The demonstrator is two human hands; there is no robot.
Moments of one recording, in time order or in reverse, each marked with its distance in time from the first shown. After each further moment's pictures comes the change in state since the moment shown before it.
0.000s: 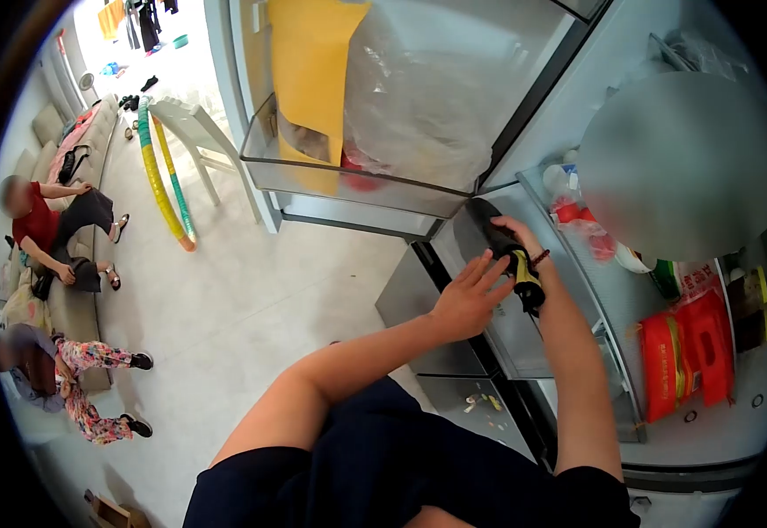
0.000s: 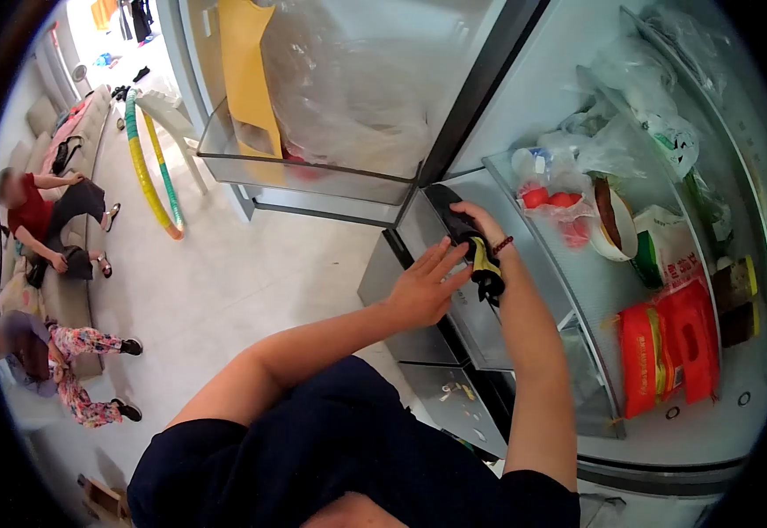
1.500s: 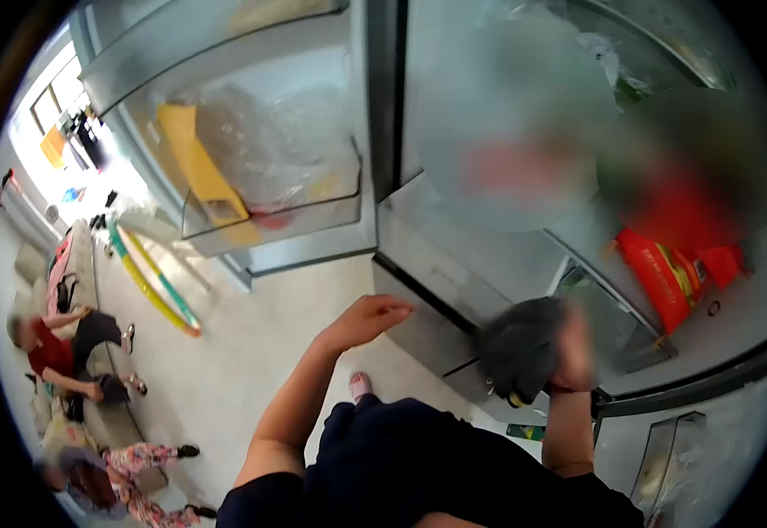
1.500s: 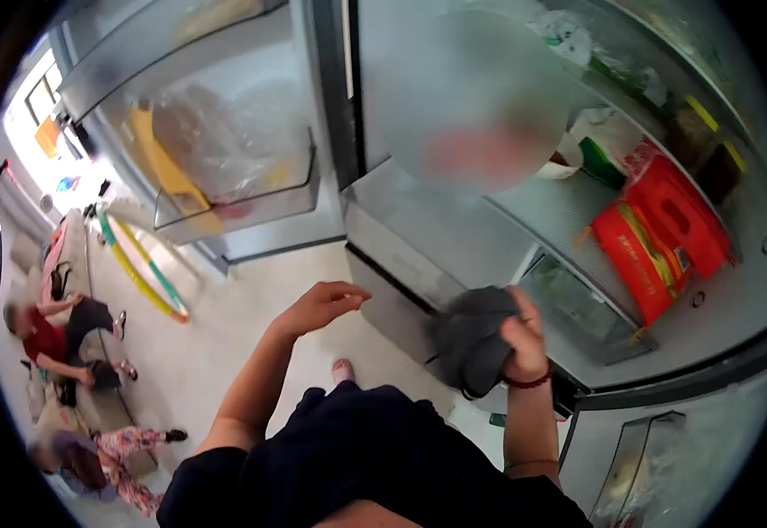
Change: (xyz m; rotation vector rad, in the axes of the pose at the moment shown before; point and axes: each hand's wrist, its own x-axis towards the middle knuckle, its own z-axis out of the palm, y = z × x) left_hand -0.021 -0.003 -0.081 -0.818 -0.563 -0.603; right_hand -0.291 0.104 -0.003 0.384 0.236 -0.827
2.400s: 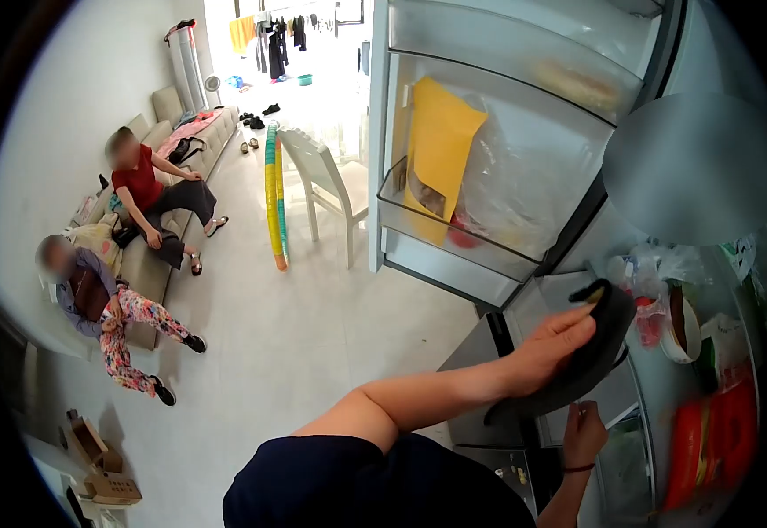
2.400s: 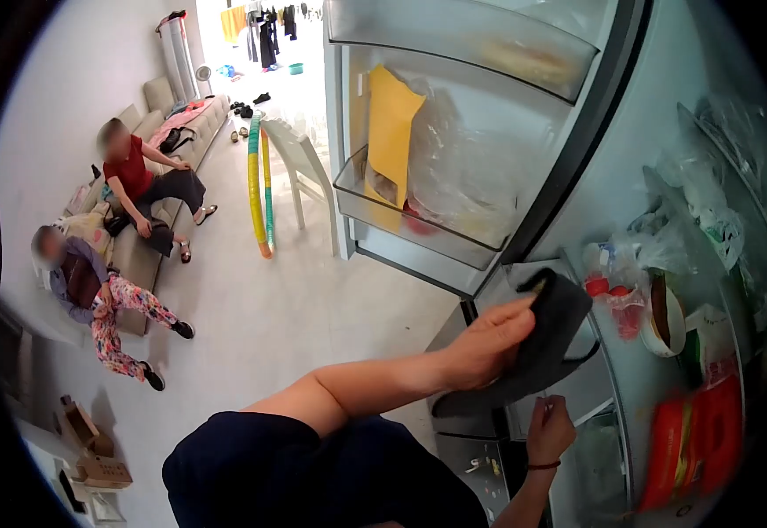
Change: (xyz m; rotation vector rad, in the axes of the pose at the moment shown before) left_hand -0.001 0.136 0.042 -1.043 0.107 0.599; right_hand 0.046 0.058 0.000 -1.607 -0.126 -0.102
